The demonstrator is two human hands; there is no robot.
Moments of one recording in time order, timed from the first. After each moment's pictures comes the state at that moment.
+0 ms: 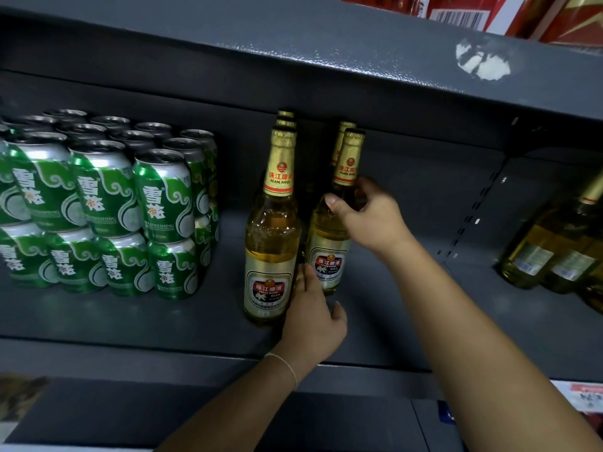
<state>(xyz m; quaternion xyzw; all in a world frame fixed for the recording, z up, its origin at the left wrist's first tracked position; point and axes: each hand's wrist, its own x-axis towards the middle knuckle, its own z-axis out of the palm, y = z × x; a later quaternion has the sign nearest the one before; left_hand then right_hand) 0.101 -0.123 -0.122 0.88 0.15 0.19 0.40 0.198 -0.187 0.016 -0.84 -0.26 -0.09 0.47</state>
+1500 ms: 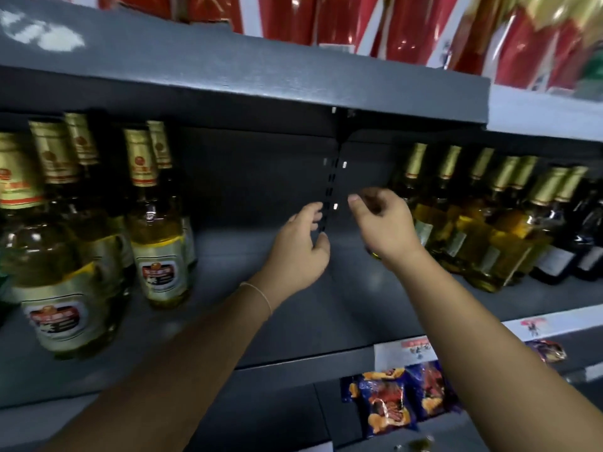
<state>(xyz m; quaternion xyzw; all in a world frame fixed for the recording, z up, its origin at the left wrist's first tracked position) 0.209 -0.303 -0.022 0.83 -0.10 0.27 0.49 0.251 -0.446 0.023 -0.83 -0.11 -0.22 0.49</state>
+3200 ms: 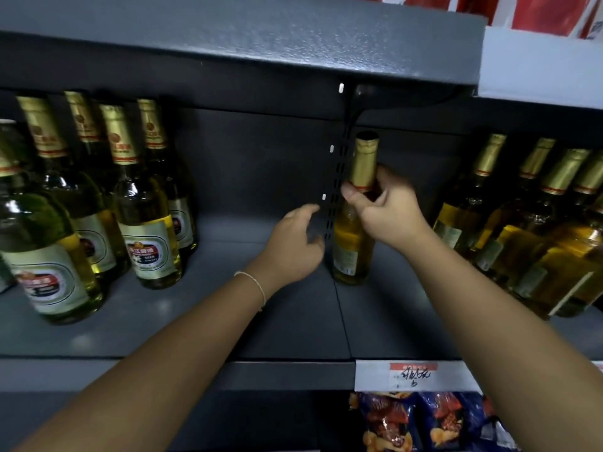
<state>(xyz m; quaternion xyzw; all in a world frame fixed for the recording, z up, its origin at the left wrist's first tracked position) 0.238 -0.331 -0.030 0.88 0.00 0.20 0.43 0.316 -0.477 0.019 -0.80 -0.28 -0.16 0.50</state>
